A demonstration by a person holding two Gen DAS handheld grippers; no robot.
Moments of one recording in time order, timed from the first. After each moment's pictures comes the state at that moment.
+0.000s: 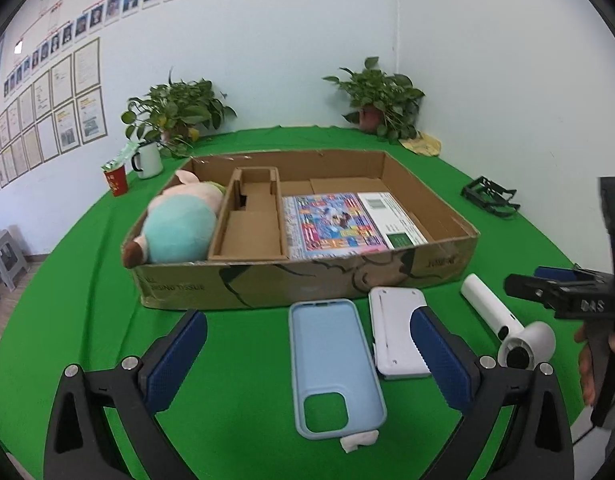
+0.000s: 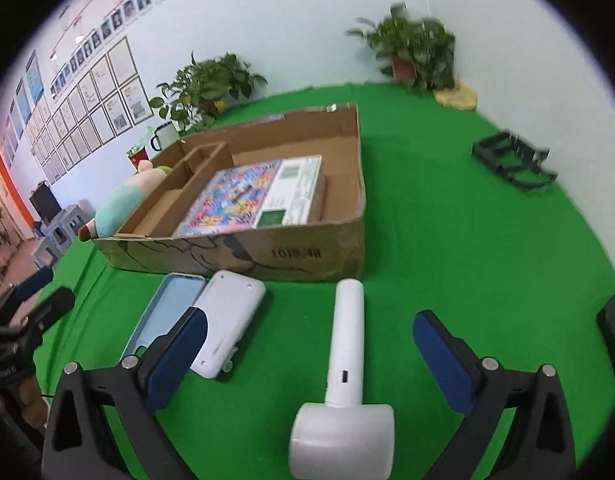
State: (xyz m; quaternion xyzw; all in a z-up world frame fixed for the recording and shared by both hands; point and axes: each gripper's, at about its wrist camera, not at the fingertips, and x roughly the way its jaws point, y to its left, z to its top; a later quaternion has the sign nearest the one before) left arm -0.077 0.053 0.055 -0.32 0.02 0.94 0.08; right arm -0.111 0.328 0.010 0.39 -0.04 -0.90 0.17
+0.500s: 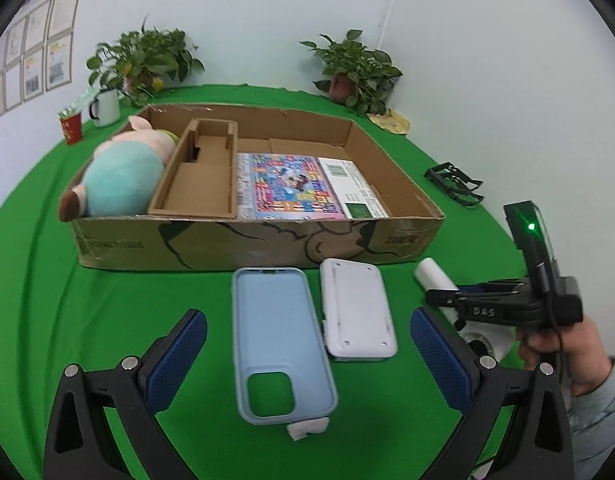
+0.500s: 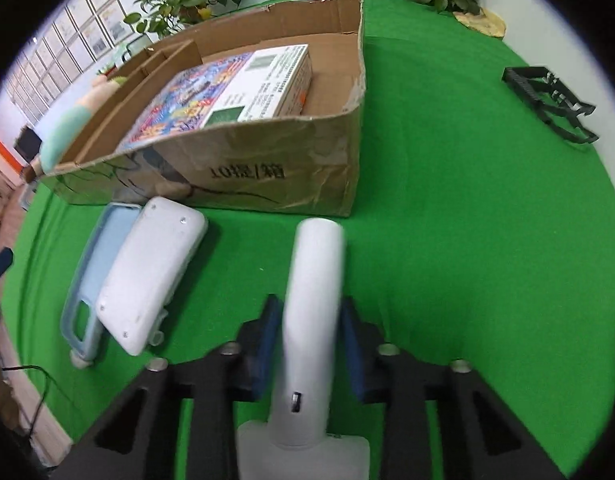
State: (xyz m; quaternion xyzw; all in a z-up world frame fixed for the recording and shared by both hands) left arm -0.101 0.053 0.033 -0.39 -0.06 0.90 0.17; right arm -0.154 0.313 -0.047 0.53 0.03 -0.84 0.16
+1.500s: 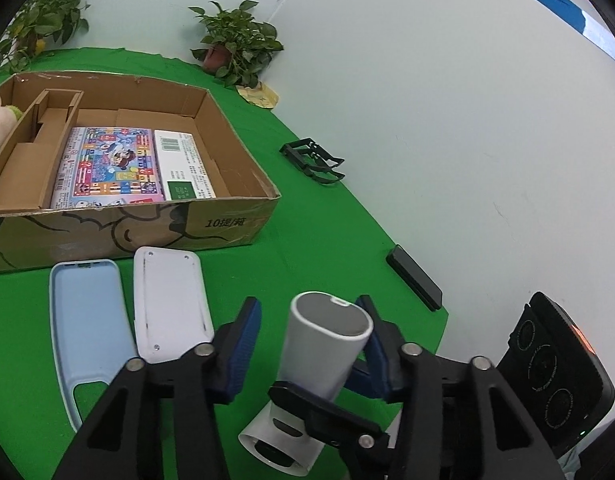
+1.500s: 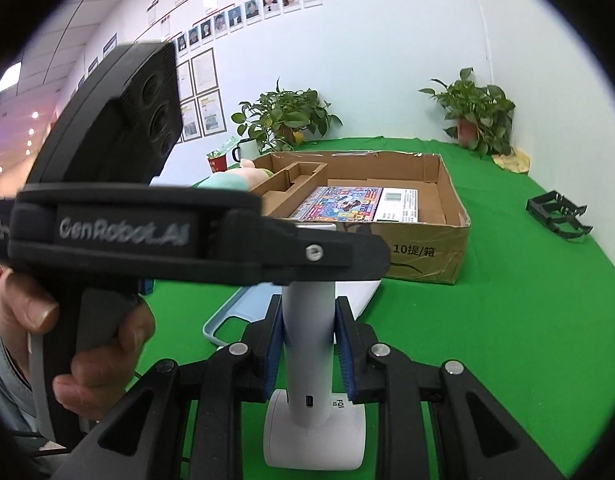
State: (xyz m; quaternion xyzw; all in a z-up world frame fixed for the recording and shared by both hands) left arm -0.108 0.119 0.036 -0.40 -0.13 0.81 0.40; right arm -0.003 0.263 0.010 0.27 0.02 -0.93 0.25
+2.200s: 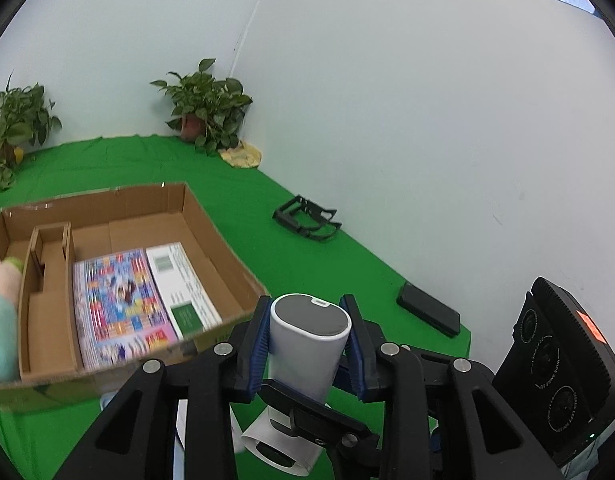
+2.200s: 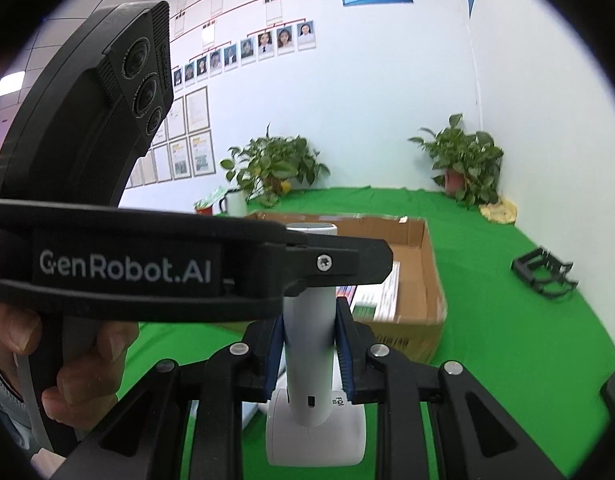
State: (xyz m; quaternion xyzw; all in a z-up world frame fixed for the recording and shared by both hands) left arm -0.133 0.145 0.135 -0.31 -0.04 0.86 0.40; right arm -0.043 0.268 0.066 0.19 0.01 -0.95 0.23
